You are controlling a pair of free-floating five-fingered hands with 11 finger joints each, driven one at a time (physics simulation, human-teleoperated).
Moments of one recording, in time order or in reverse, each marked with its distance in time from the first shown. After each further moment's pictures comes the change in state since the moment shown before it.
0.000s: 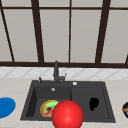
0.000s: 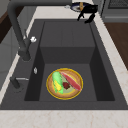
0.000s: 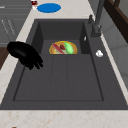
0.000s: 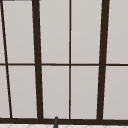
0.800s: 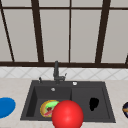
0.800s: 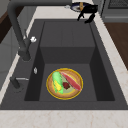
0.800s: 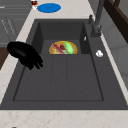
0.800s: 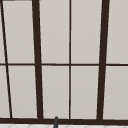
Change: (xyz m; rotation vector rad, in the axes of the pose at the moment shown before) left hand -0.009 -0.016 -0.004 0.001 0.000 0.001; right hand 0.000 0.000 0.000 0.000 0.000 0.000
